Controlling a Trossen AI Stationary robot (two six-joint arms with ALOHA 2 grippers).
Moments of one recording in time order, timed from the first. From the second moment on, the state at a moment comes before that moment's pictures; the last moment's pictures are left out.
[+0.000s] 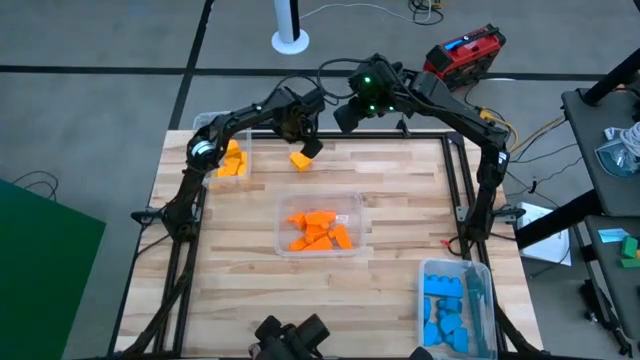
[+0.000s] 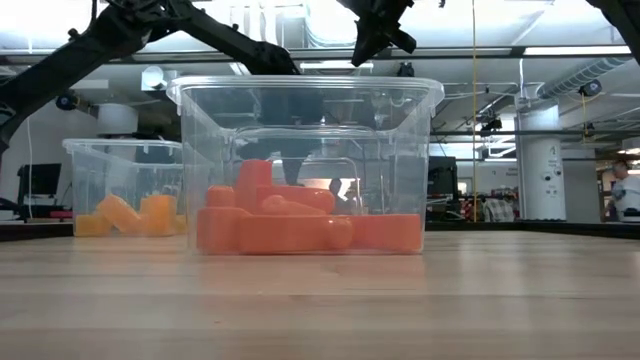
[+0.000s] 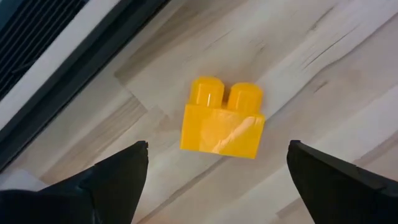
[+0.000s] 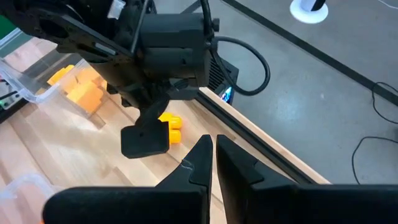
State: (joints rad) left arm 0.65 2.22 2.03 -1.27 -0.01 -0.21; right arm -0.47 1.87 2.22 -1.14 0.15 0.29
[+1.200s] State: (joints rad) left arm 0.62 2.31 1.88 -1.11 -0.01 -0.16; right arm -0.47 1.87 2.22 -1.14 0.15 0.31
